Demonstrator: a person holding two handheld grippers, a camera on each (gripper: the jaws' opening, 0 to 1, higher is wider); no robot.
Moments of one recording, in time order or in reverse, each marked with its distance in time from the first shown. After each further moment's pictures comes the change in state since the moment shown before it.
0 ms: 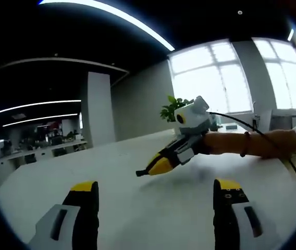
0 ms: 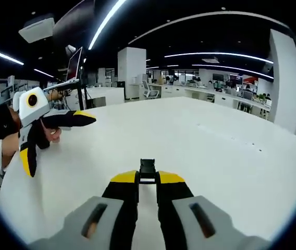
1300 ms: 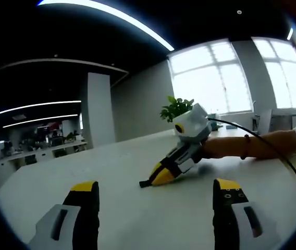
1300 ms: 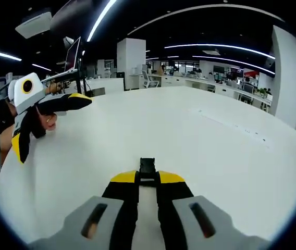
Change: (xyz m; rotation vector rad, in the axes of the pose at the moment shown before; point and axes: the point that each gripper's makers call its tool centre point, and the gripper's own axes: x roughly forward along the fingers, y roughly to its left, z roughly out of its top) left arm -0.001 -0.002 0.001 0.008 -0.001 -0.002; right arm 0.009 -0.004 -0.023 0.000 0.074 0.014
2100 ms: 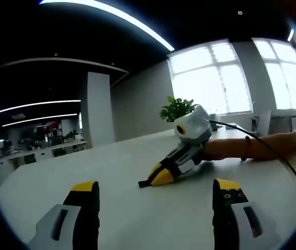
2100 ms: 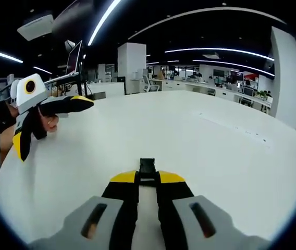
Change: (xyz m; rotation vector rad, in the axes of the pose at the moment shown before) left arm 0.000 -0.003 -0.001 -0.007 0.000 -0.009; right arm 0.000 0.002 0.000 -0.004 -0.047 0.010
